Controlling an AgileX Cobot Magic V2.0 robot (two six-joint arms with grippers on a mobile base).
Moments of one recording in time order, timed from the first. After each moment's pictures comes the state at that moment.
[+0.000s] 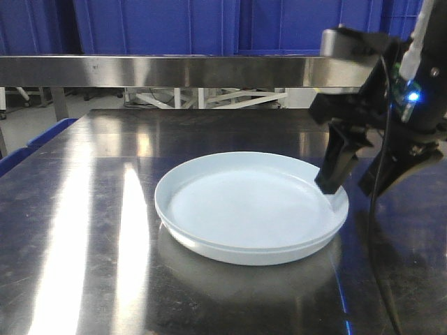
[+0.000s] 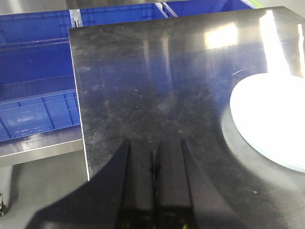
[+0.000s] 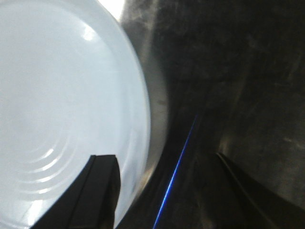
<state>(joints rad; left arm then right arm) -0.55 0.49 -0.36 0.50 0.37 -0.60 0.28 1.63 -1.01 0.40 0.68 -0.20</state>
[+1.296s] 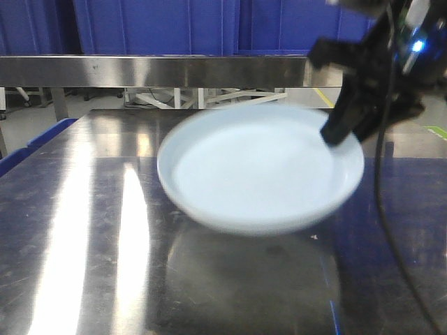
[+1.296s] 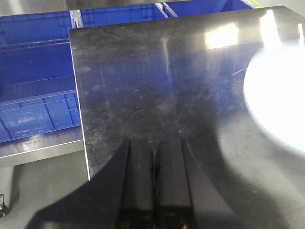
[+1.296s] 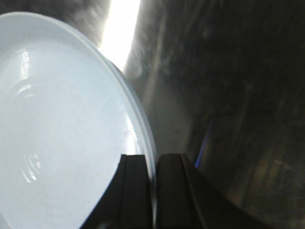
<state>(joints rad) -0.55 0.49 -0.36 0.50 0.37 -0.60 0.28 1.49 -1.04 0.44 0.64 -0.20</state>
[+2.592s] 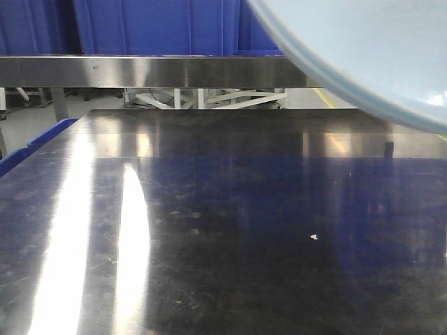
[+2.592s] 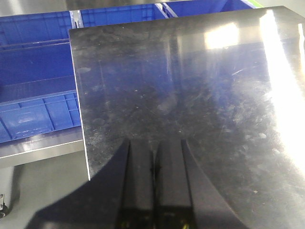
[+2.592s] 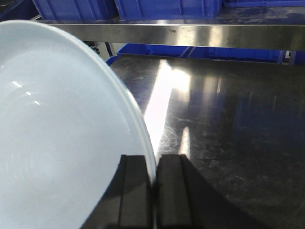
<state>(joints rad) -0.55 0.49 -0.36 0.51 0.37 -0.60 0.28 0.42 -0.58 0.44 0.53 -0.20</state>
